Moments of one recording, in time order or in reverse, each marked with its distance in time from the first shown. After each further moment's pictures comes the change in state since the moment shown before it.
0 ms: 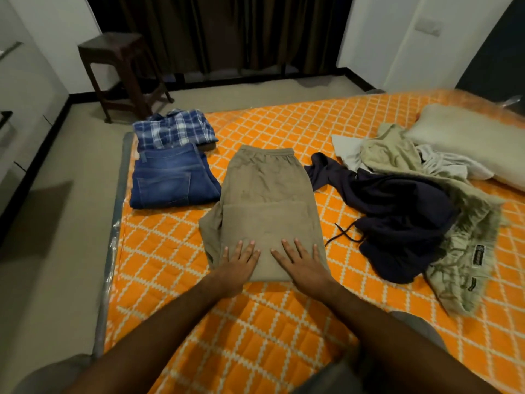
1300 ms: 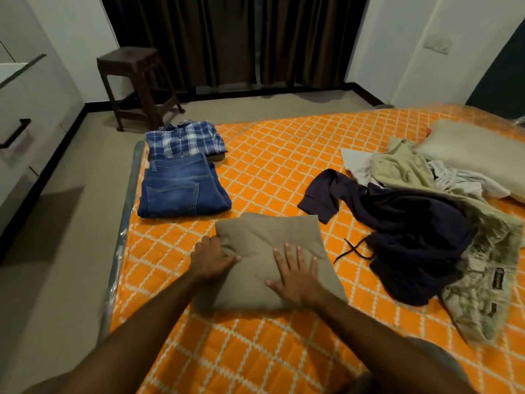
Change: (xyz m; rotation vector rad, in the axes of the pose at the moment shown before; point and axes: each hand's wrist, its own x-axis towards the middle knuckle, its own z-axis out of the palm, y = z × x) left_hand 0.014 -0.083 -0.013 -0.687 0.299 -0.494; right_hand 0.036 -0.027 -0.009 0.323 -0.083 0.184
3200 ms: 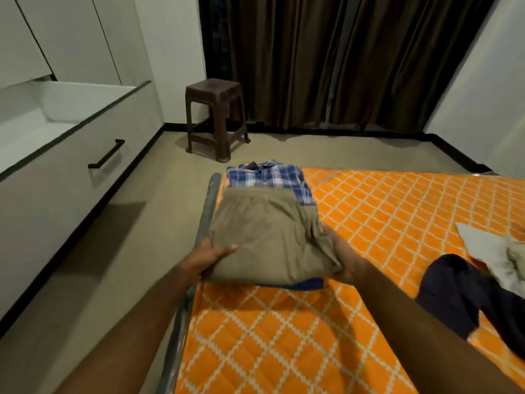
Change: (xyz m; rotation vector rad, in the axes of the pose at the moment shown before) left_hand 0.145 -0.172 -0.162 -1.154 0.138 -0.107; right_hand 0.246 -0.153 -0.166 1.725 -0.219 0.011
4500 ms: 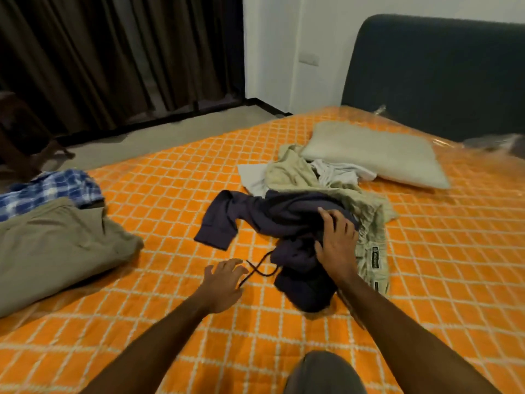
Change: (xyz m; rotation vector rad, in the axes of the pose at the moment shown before) left_hand -0.205 -0.085 0.458 1.478 -0.695 0.776; right_hand -0.369 0.062 -0.418 -1.543 1.295 -0.413
